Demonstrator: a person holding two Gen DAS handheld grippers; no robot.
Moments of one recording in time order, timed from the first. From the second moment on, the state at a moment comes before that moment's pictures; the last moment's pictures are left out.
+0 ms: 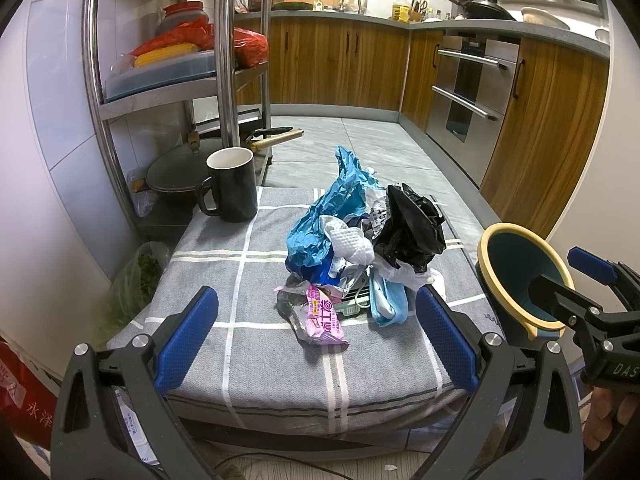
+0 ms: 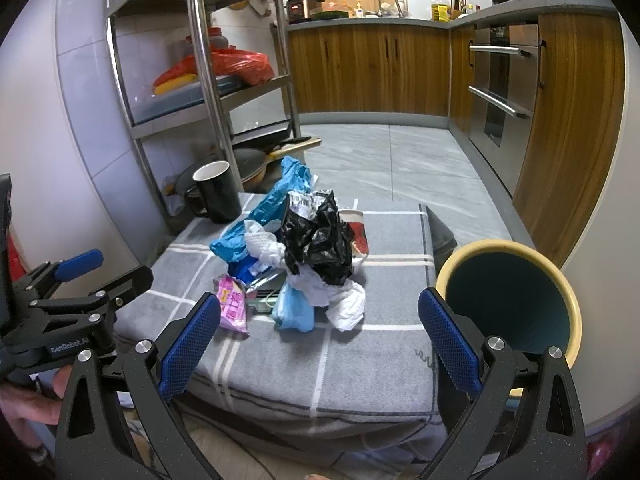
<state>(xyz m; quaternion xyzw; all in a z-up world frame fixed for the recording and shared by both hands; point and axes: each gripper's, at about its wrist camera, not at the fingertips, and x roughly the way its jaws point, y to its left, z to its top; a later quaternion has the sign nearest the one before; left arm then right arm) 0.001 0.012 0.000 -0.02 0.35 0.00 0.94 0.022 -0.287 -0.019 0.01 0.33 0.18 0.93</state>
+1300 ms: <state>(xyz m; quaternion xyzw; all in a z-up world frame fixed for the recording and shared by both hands) -0.001 0.018 -0.003 -0.02 0.35 0.01 0.94 0.022 -0.286 -0.019 0.01 0.32 0.18 0.93</state>
